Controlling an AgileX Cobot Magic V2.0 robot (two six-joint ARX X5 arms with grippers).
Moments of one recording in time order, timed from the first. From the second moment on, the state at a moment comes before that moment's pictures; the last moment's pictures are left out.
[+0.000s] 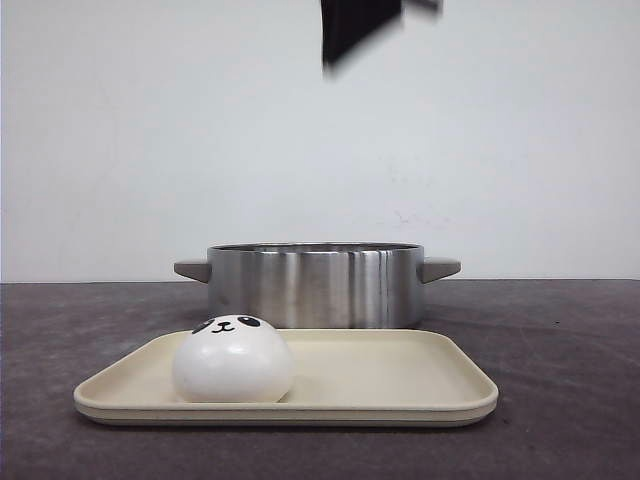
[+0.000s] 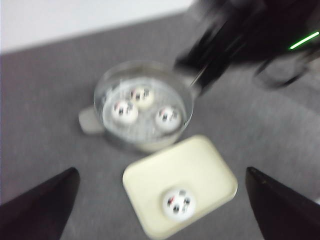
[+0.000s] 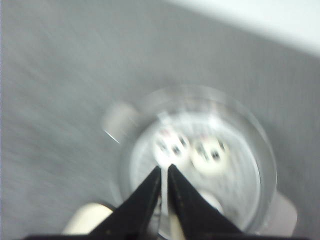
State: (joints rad) left arm -0.62 1.23 1.98 -1.40 -0.02 -0.14; right arm 0.65 1.70 1.92 -0.83 0.03 0.15
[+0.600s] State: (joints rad) left arm -0.66 1.13 1.15 -0.95 0.13 -0.29; right arm 0.73 1.26 1.92 -0.88 0.03 0.15
